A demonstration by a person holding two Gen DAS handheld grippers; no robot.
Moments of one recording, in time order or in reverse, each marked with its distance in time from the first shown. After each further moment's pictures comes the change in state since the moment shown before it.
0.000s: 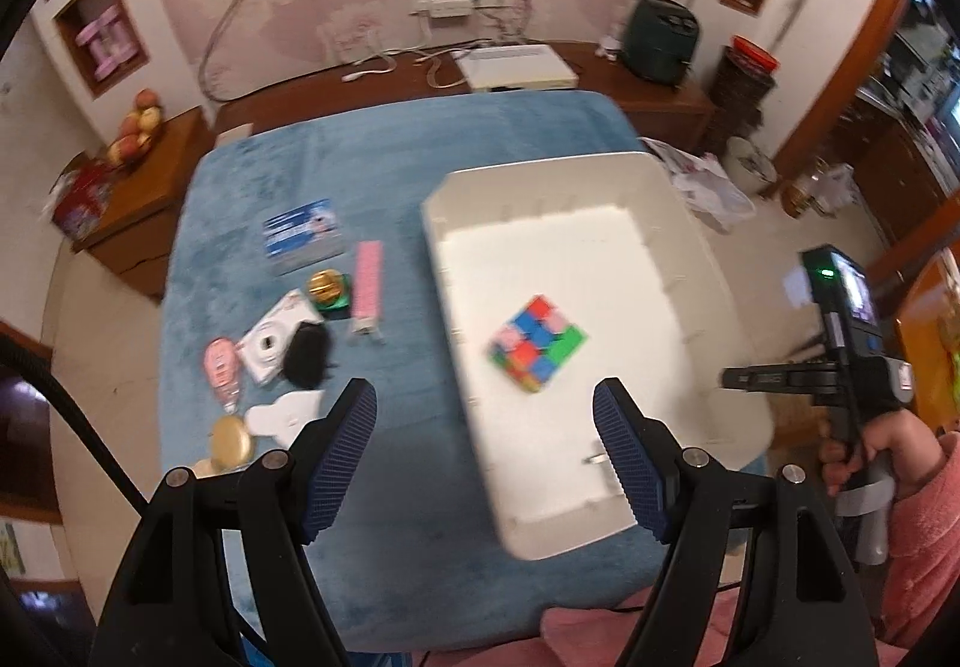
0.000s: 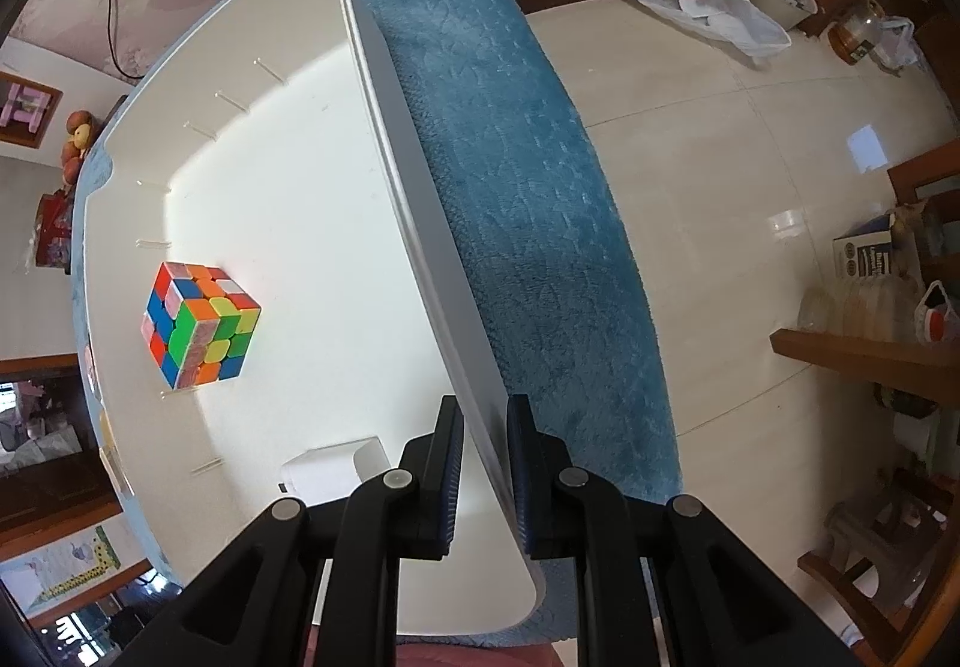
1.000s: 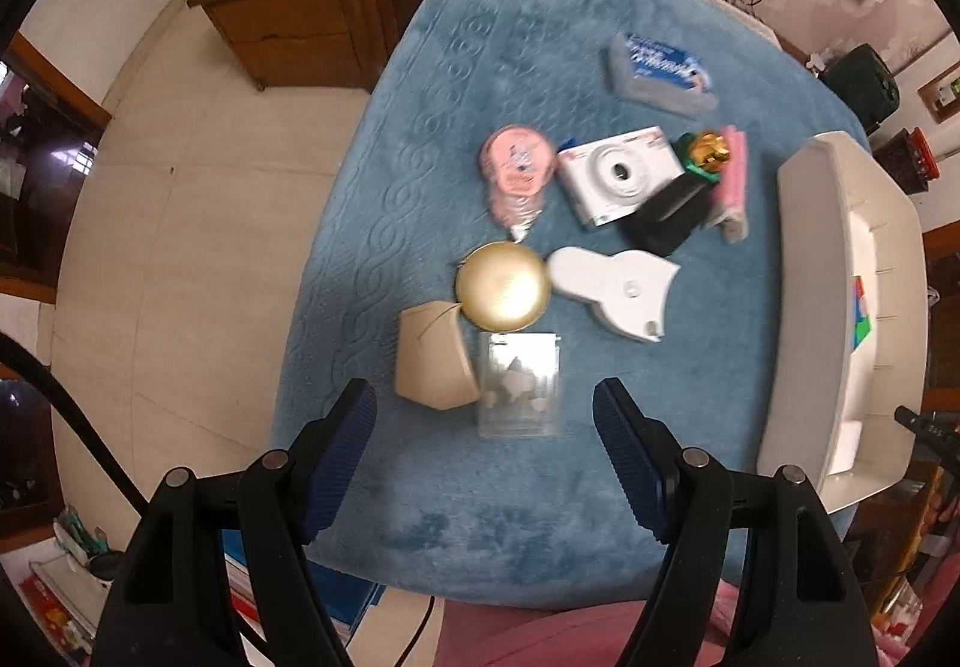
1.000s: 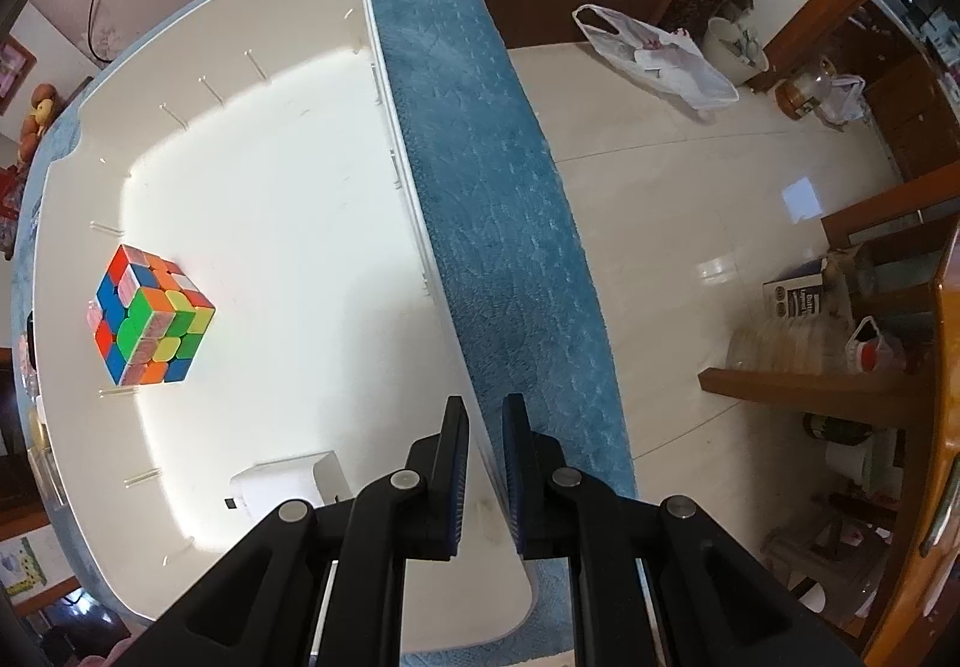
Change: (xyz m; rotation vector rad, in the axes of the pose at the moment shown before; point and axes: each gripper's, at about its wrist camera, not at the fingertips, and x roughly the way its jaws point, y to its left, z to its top) left arm 0.066 0.235 -0.085 -0.404 0.265 0.091; right arm -0.002 0.023 -0.020 -0.053 -0.107 -0.212
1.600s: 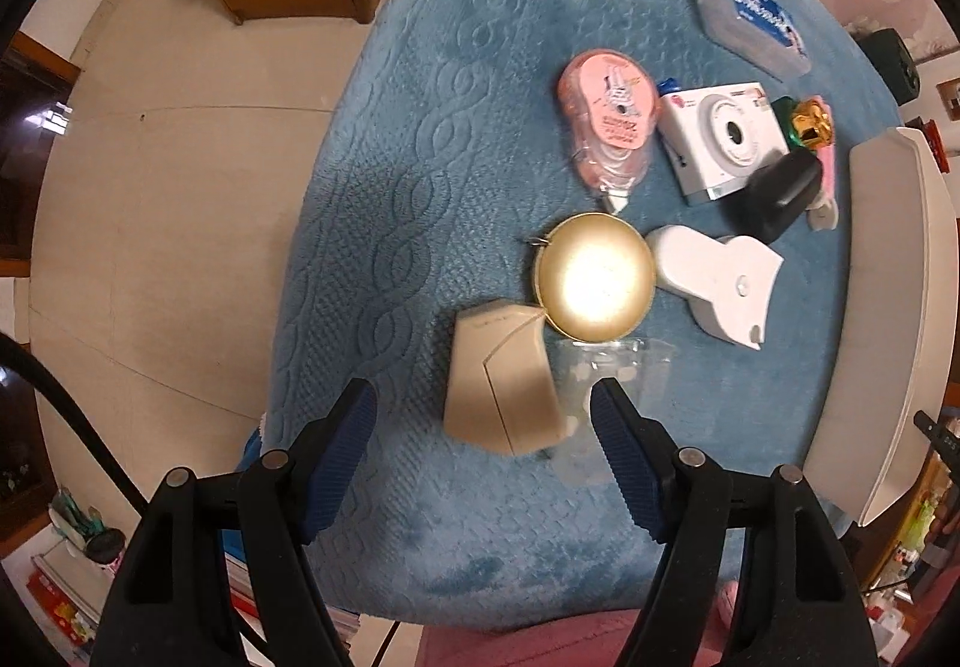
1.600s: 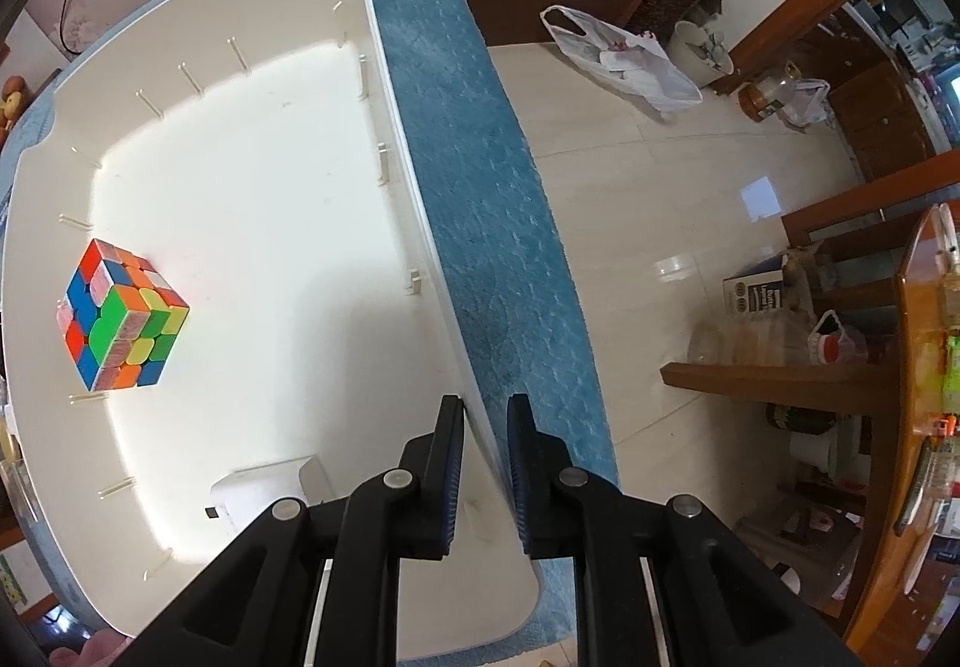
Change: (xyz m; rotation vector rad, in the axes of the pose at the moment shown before) left arm 0.071 0.045 0.021 -0.014 0.176 -0.051; right arm -0.005 0.024 -0.002 0.012 0.008 -0.116
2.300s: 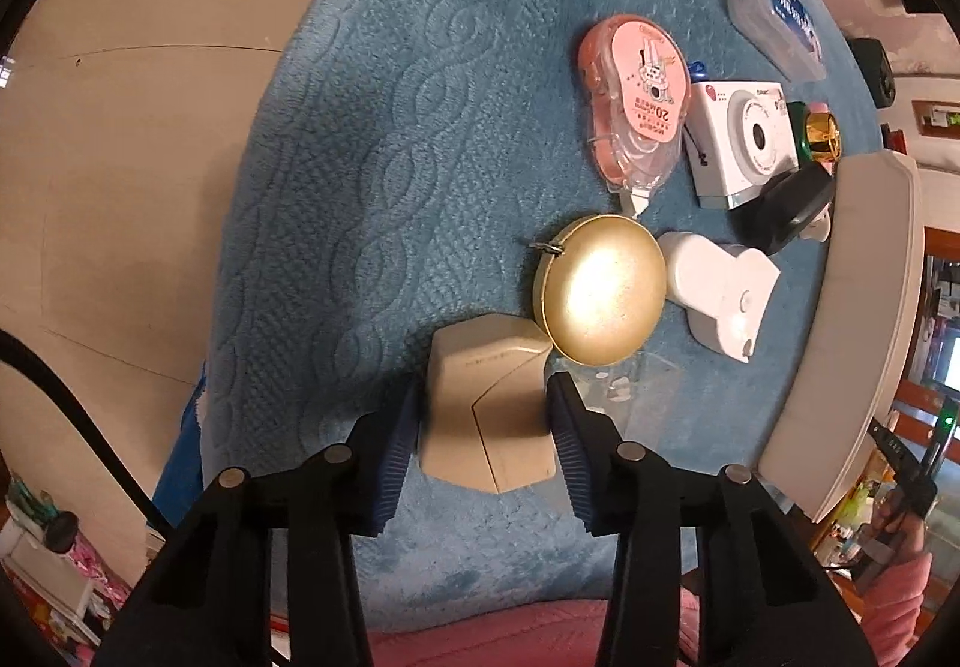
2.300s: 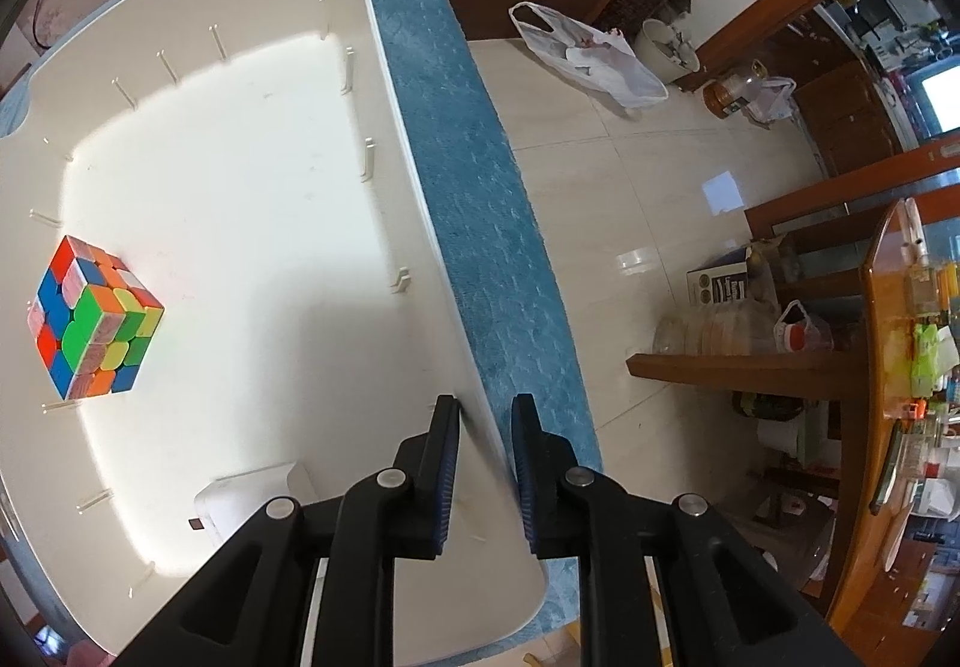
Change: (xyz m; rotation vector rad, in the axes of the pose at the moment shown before) left arm 0.037 0.034 0.028 -0.033 0.161 -0.206; right arm 0.000 0.014 0.001 0.021 0.010 -0.097
